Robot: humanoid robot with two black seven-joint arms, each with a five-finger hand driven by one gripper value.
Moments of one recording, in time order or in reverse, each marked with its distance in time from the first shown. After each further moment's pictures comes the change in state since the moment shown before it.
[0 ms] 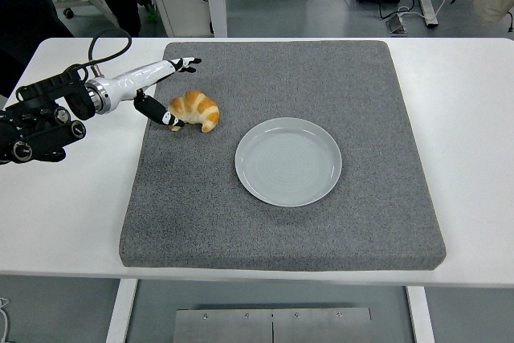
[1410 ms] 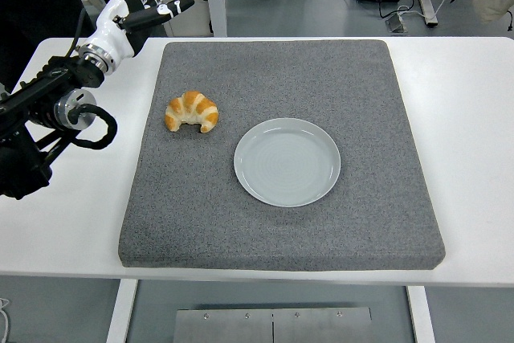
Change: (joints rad) left arm 0.220 -0.046 -0.715 -0.041 -0.647 -0.138 0.067; right arm -0.007 0.000 0.000 0.002 0.000 0.000 0.000
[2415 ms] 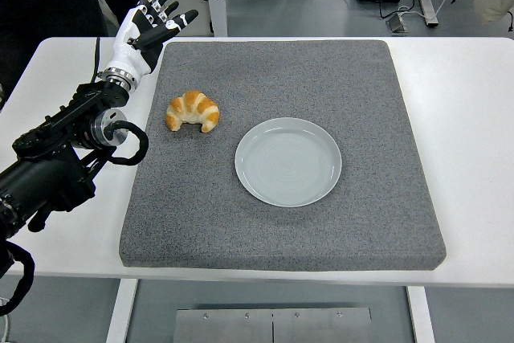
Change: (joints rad) left arm 0.055 -0.242 -0.145 0.279 -0.014 -0.041 -0.136; right arm -0.002 0.000 0.001 -0.004 0.000 0.000 0.000
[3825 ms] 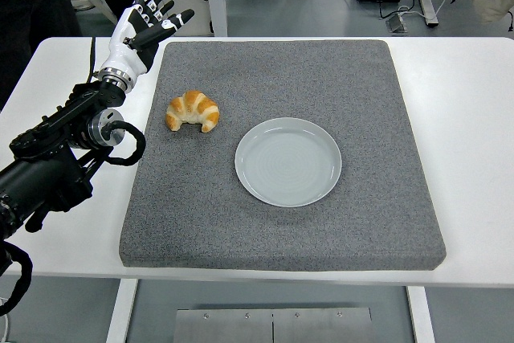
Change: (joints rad) left arm 0.005 0.007 0.000 0.009 0.008 0.004 -0.014; right arm -0.005 0.000 0.000 0.000 0.000 0.000 0.000
